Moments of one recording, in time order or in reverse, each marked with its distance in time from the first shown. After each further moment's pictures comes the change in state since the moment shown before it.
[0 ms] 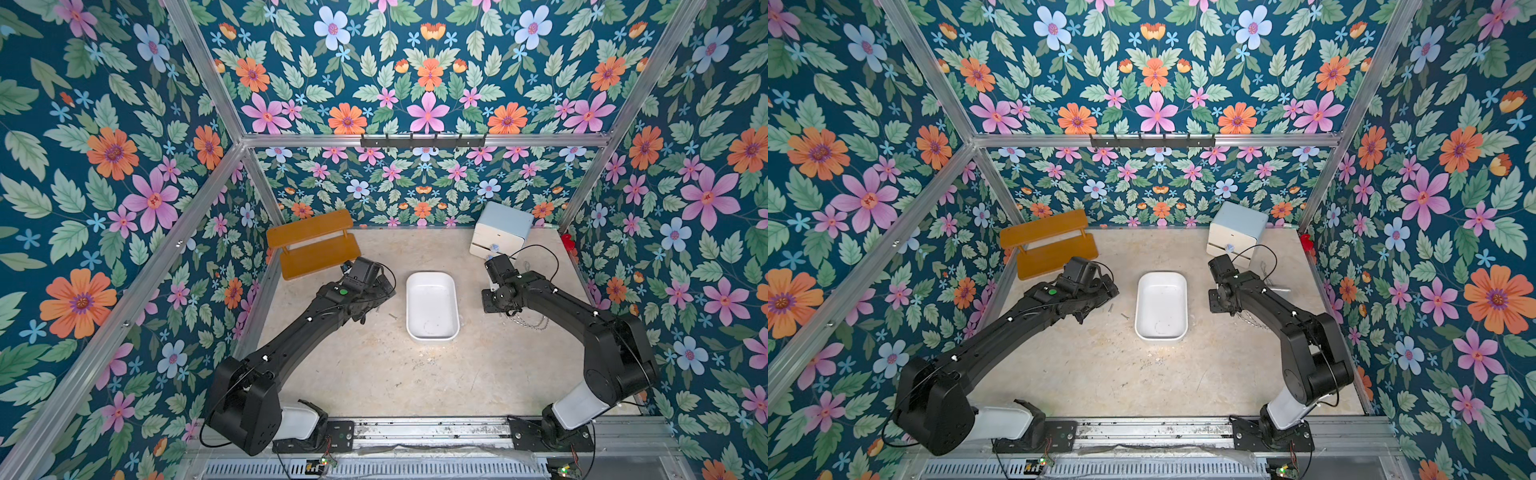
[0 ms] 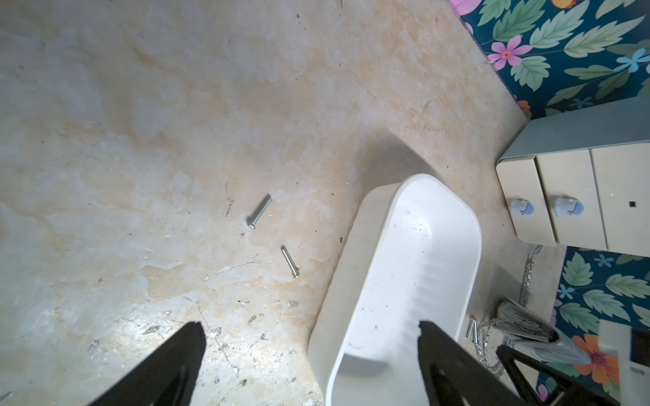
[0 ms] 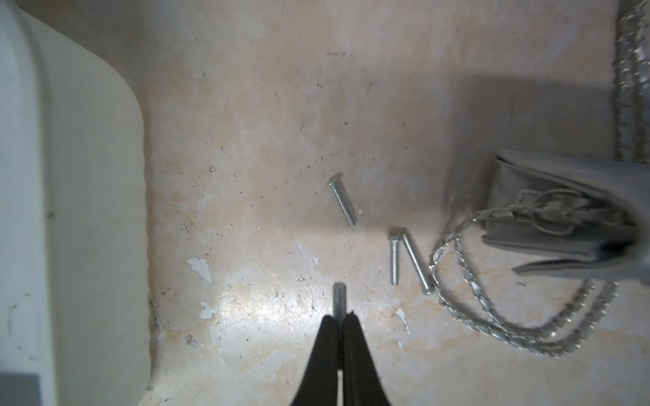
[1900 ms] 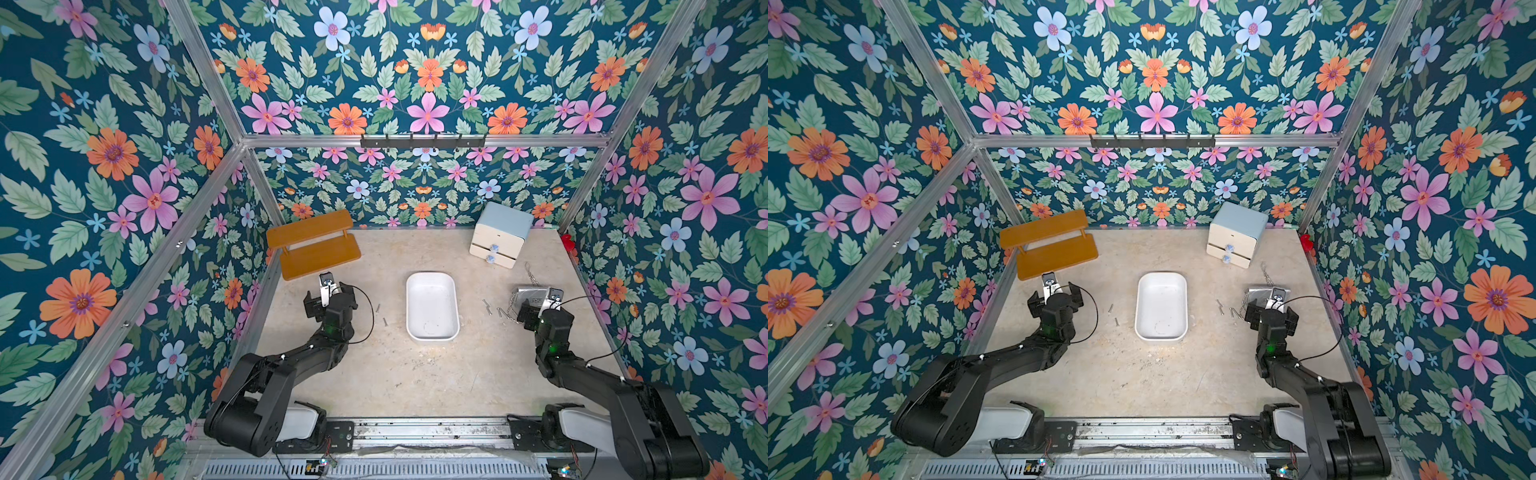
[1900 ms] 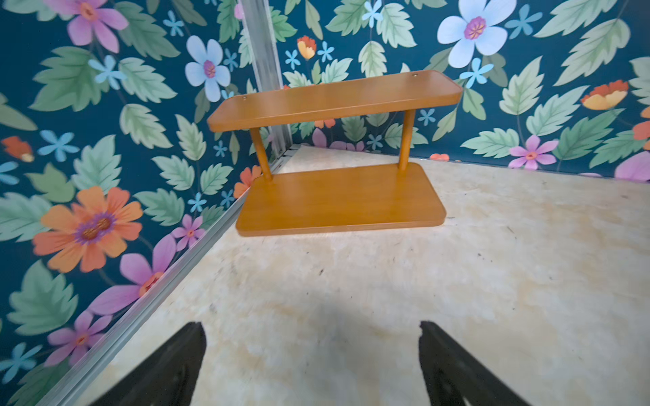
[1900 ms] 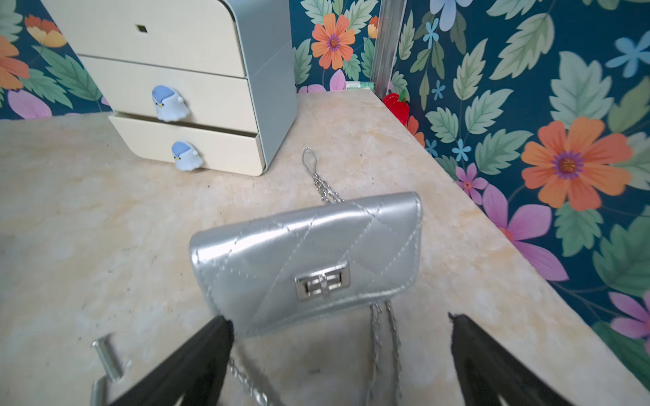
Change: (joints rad) left arm 0.206 0.031 -0.640 1.330 -0.599 0.909; right arm -0.307 -0.340 -0.861 1.386 0.213 -0.181
